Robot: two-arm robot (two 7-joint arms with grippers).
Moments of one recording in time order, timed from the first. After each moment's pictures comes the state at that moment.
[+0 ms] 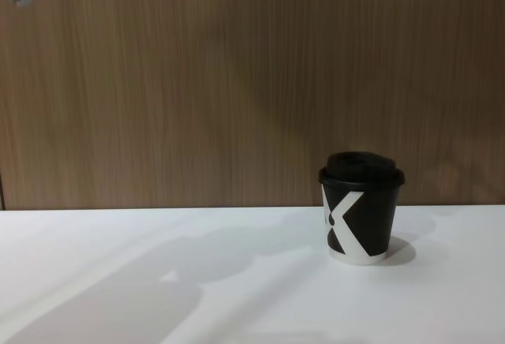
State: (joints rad) left arm -0.44 0.45 0.33 -1.73 -1.09 0.12 -0.85; right arm 0.43 0.58 -0.28 -1.58 0.76 -0.20 1.13
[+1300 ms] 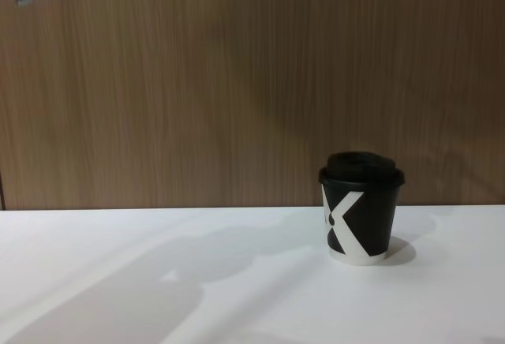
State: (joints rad) left arm -0.44 0.45 0.34 -1.73 -1.09 0.12 -0.85; right arm 0.43 0.58 -0.28 -1.58 0.76 -0.20 1.13
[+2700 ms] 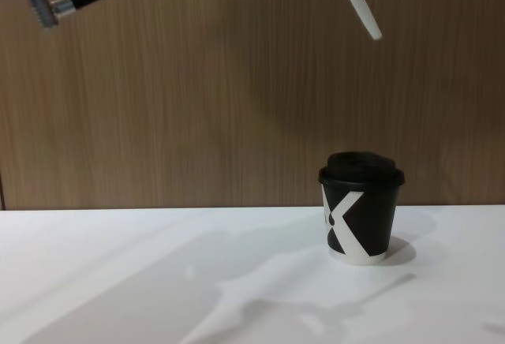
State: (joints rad) left arm -0.46 0.48 0.41 -1.78 -0.74 0.02 -0.54; right arm 0.43 0.58 -0.28 -1.58 0.76 -0.20 1.13
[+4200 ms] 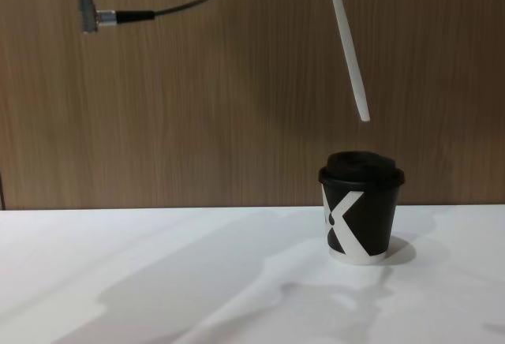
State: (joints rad) left arm -0.65 0.49 0.57 -1.70 -0.62 0.22 -0.50; right arm 0.43 0.58 -0.28 -1.58 0.76 -0.20 1.13
